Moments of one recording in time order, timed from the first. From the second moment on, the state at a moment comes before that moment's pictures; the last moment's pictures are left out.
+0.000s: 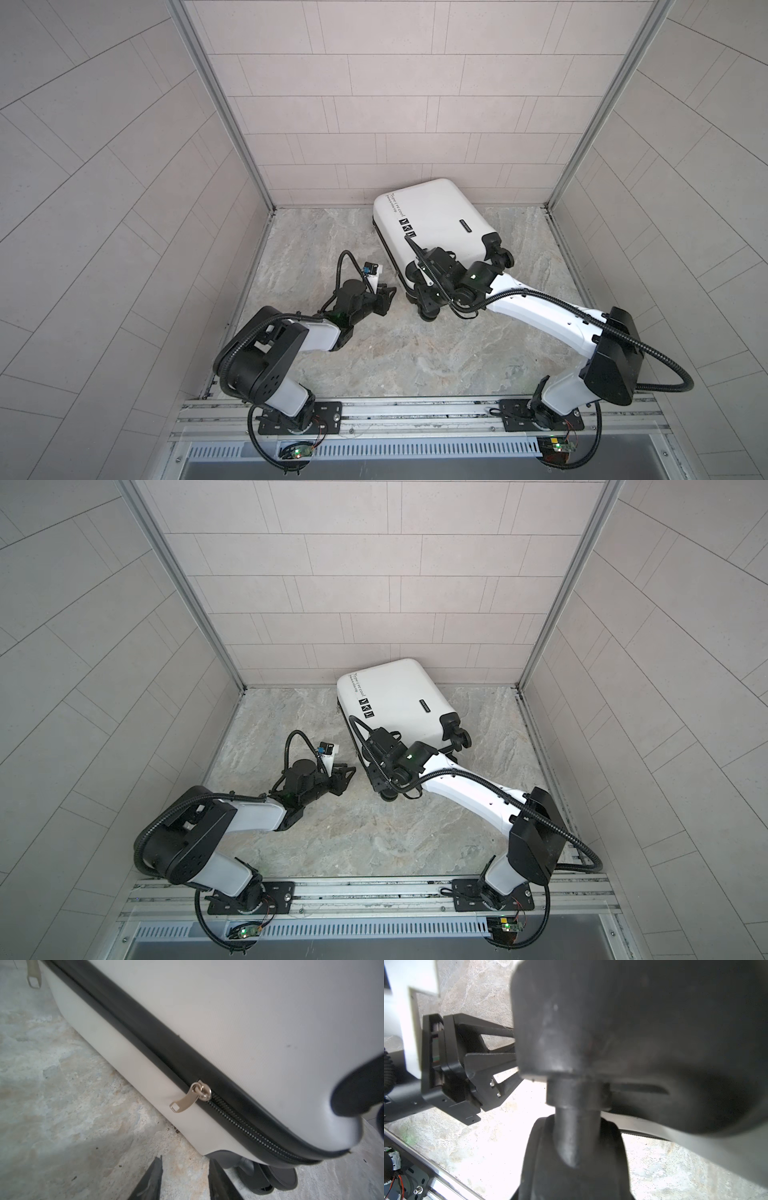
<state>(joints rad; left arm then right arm) -0.52 1.55 0.43 0.73 0.19 -0.27 0.82 1.53 1.30 -0.80 0.09 0.43</state>
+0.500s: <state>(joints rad) -0.57 1.63 0.54 0.71 0.27 -0.14 0.76 1.42 1.22 -0.85 0.08 0.38</state>
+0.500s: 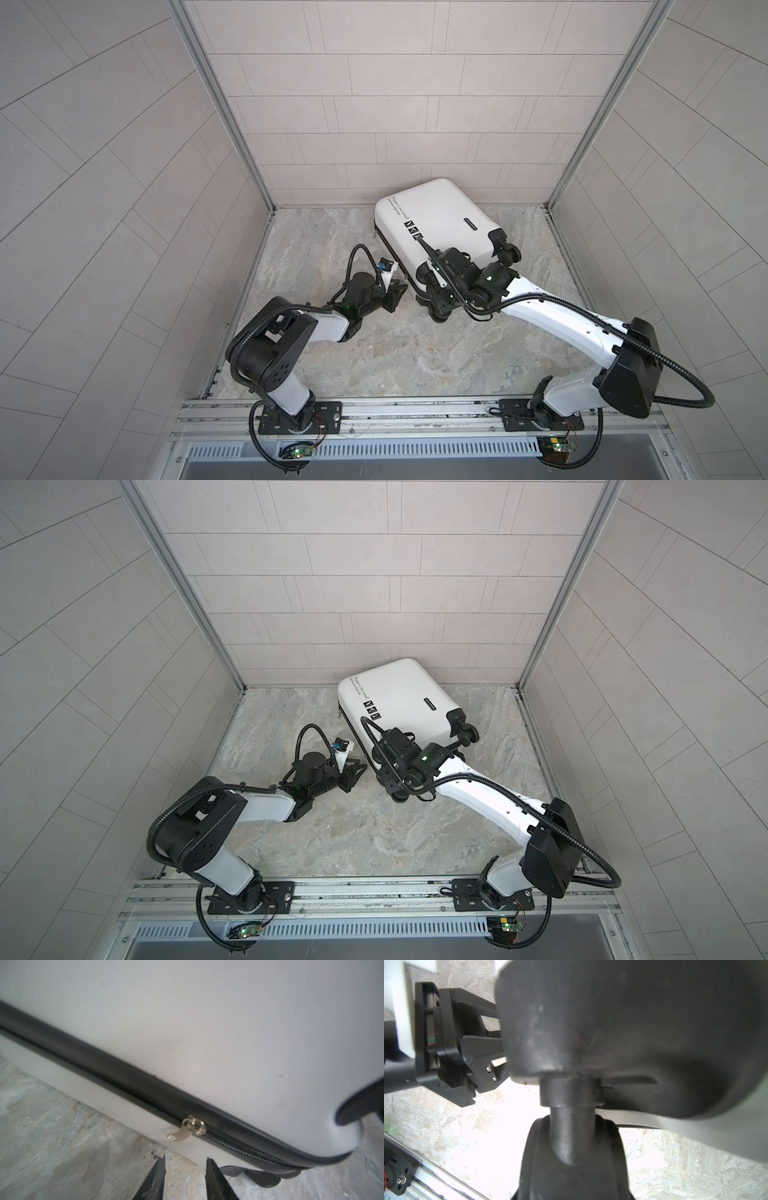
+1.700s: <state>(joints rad) -0.60 1.76 0.60 0.81 0.28 -0.05 0.64 1.30 1.12 -0.86 -0.03 0.29</state>
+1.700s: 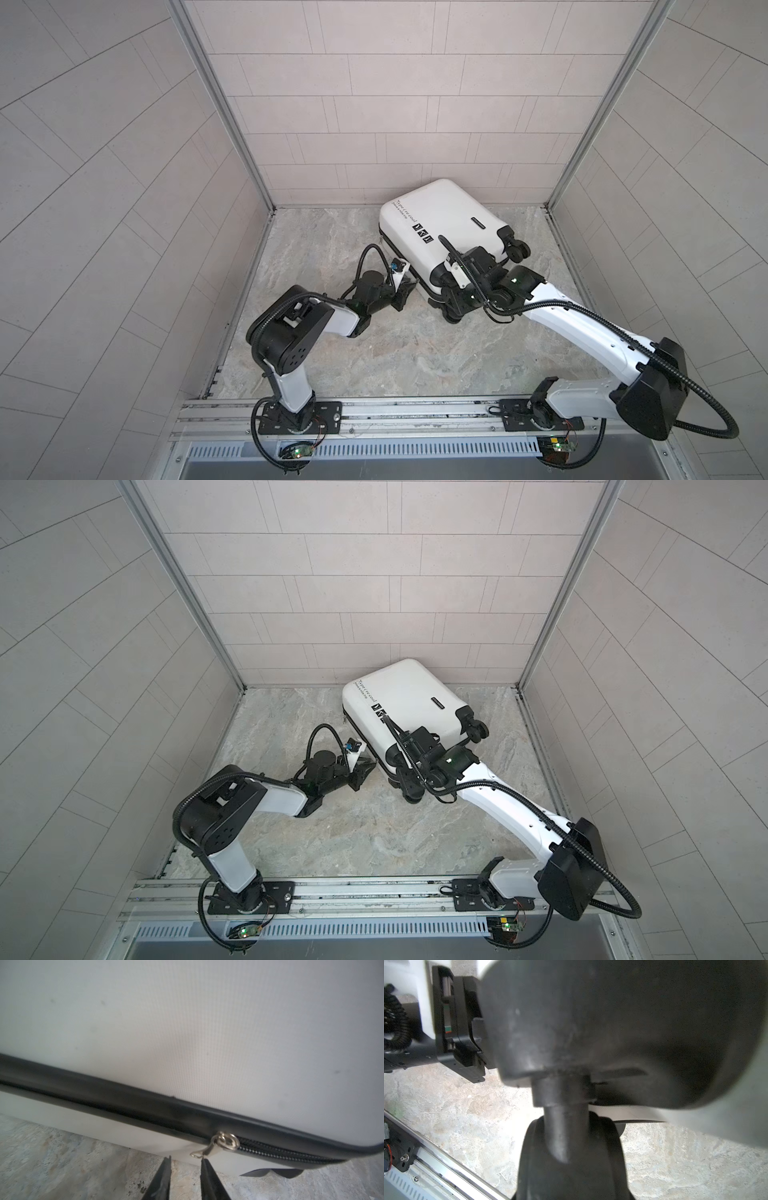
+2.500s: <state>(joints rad) -0.63 1.77 0.63 0.79 0.27 -0.01 0.64 1.30 1.12 -0.86 -0.03 0.29</state>
